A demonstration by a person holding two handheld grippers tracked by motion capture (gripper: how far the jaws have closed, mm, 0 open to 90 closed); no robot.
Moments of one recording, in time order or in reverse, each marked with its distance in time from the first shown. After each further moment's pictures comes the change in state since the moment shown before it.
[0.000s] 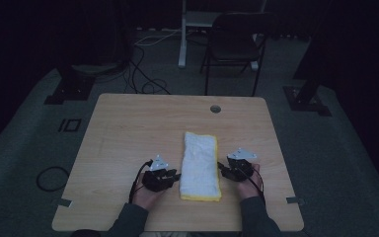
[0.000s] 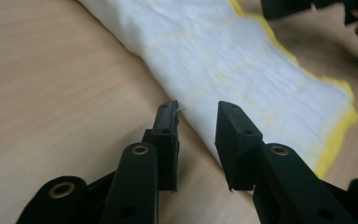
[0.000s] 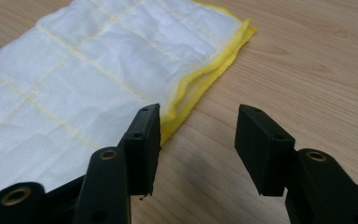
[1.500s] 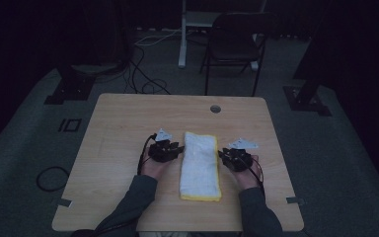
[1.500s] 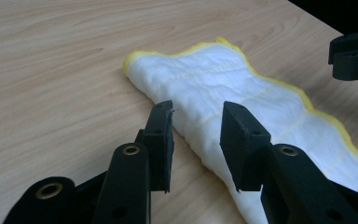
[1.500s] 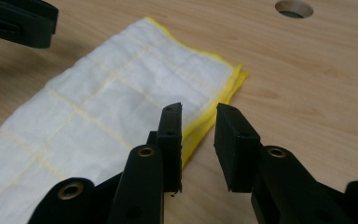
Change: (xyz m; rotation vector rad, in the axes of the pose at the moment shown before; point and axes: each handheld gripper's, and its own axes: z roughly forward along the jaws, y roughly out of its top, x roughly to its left) left arm 0.044 0.065 0.037 -0.053 0.067 -0.038; right arm -0.009 0.030 0.001 -0.056 0.031 0.042
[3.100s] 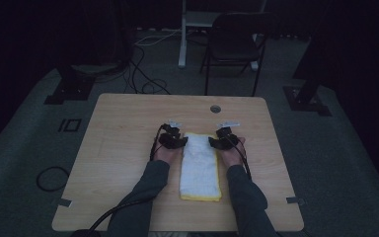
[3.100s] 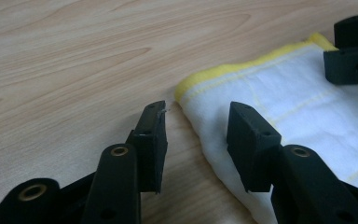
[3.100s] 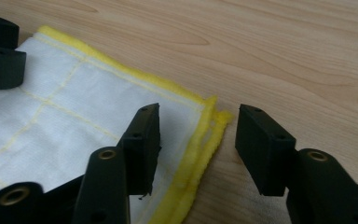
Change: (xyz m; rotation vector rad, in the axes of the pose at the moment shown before) left arm 0.025 0.022 0.069 0.118 0.172 -0.075; right arm -0.029 0.034 0.099 0.136 -0.075 0.088
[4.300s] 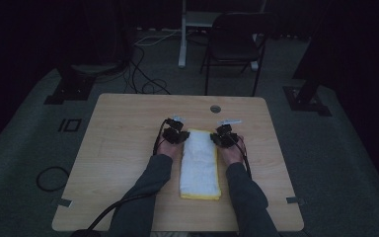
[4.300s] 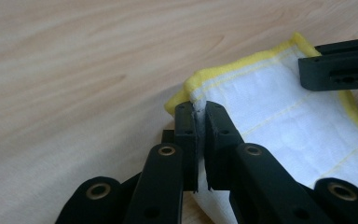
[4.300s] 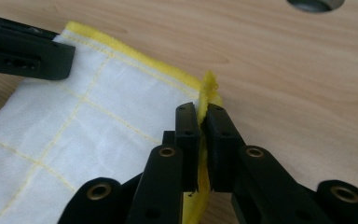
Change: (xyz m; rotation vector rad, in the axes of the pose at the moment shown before) left arm -0.009 0.026 -0.006 0.010 -0.061 0.021; right arm 0.001 0.011 -0.010 -0.017 0.083 0.011
